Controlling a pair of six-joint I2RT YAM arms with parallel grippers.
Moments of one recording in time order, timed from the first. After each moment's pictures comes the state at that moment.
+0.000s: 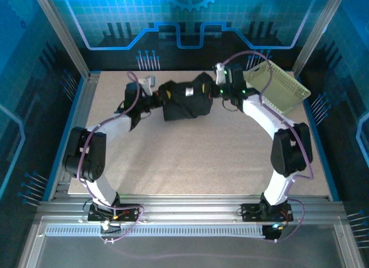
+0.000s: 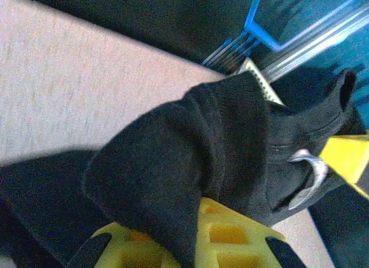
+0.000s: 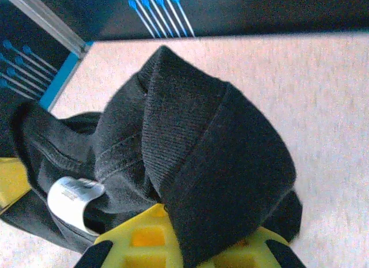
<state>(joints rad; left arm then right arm) -0.20 1.69 0.97 0.35 0.50 -0.64 0.34 1.75 1.38 -0.24 -0.31 0.32</state>
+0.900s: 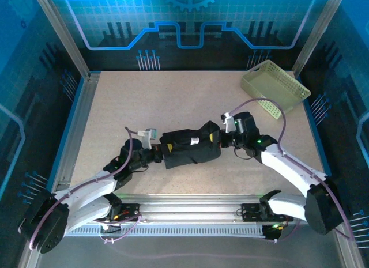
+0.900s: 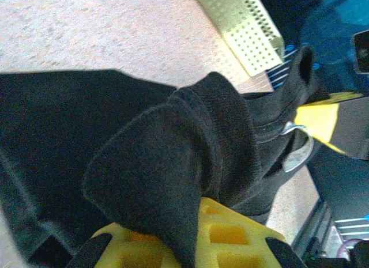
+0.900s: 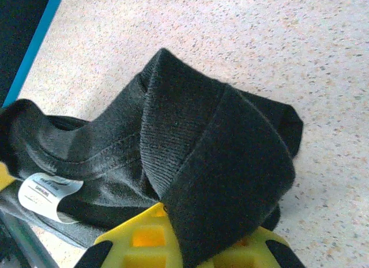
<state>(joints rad) -0.54 0.97 0.27 0.32 0.25 -0.77 0.46 1.19 0.73 -0.26 -0.33 0.41</state>
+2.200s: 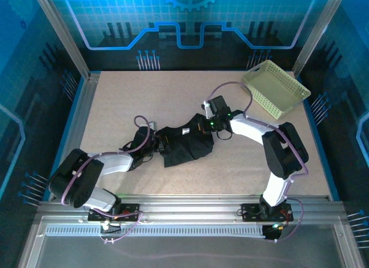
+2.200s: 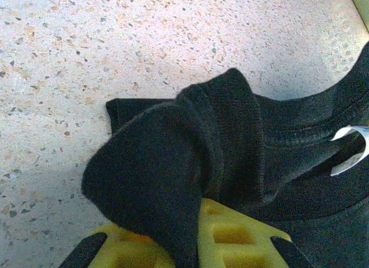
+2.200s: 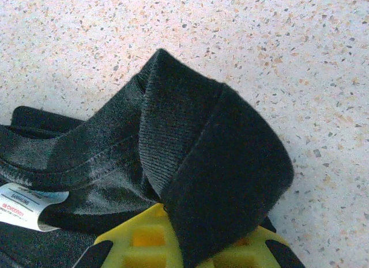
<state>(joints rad) -0.44 1.46 0.45 0.35 0.05 -0.72 0.48 1.80 1.14 -0.31 -0.18 0.30</state>
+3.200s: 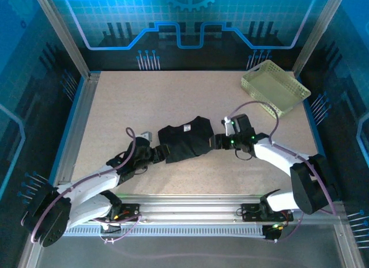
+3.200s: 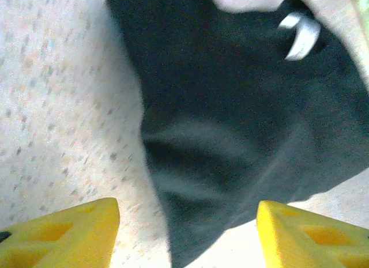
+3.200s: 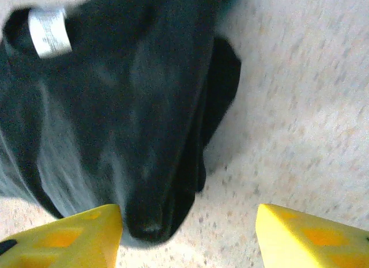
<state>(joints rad) -0.57 1.06 0.35 -0.02 0.01 -0.86 0.39 1.37 0.66 -0.21 -0.30 0.32</state>
